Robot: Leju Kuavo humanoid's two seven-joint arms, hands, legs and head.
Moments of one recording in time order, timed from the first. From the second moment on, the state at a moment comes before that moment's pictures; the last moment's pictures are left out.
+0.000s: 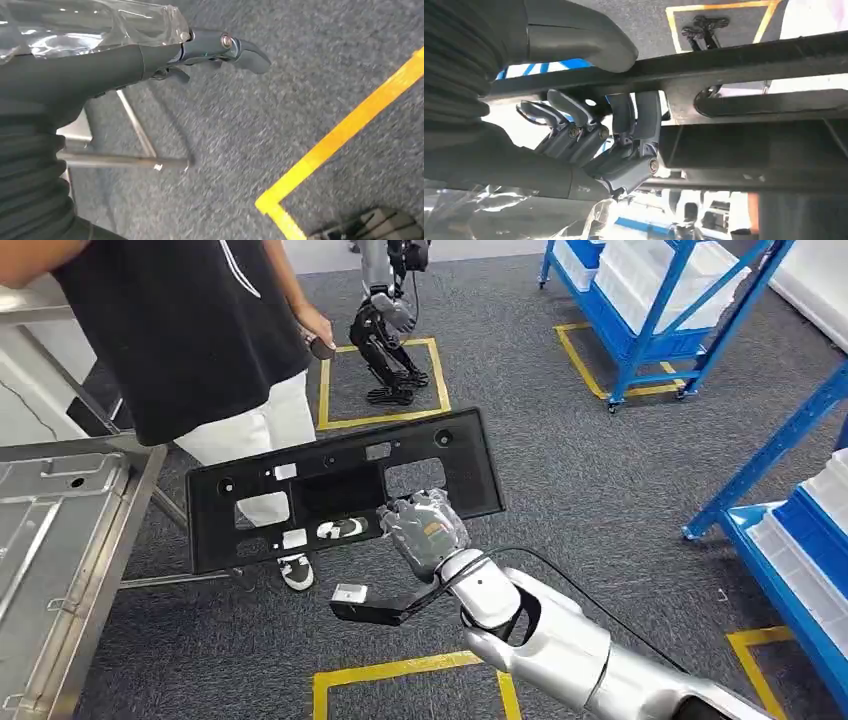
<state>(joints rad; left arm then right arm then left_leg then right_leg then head) -0.16 -0.02 -1.14 -0.23 0.54 0.46 0.17 -0.67 -0.09 1.06 -1.47 1.04 -0.07 0.37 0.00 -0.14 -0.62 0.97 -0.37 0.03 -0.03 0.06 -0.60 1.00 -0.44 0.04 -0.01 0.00</state>
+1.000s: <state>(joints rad) -0.17 -0.02 -1.14 -0.23 0.49 0.42 0.20 -0.68 -0.09 1.09 -1.49 1.06 -0.02 0.41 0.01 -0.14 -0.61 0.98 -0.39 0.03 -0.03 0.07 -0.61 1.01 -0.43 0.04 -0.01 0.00</state>
